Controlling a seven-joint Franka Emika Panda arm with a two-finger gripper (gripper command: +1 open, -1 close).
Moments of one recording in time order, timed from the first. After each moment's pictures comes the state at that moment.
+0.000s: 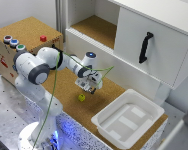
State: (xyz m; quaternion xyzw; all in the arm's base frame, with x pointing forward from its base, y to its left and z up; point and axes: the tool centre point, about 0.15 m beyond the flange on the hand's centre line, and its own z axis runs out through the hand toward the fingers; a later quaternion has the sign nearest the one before) arm 0.371 -0.035 0.211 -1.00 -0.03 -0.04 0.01
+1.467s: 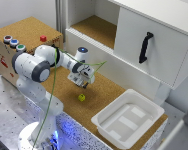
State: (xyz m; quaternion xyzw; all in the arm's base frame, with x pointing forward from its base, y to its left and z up) arm 0.373 0.065 0.212 -1.00 -0.03 -0.04 0.02
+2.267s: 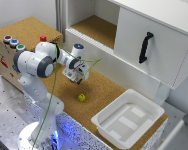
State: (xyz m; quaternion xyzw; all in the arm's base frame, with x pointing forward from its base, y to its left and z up) arm 0.384 0.127 0.209 -1.00 -0.02 -0.02 0.04
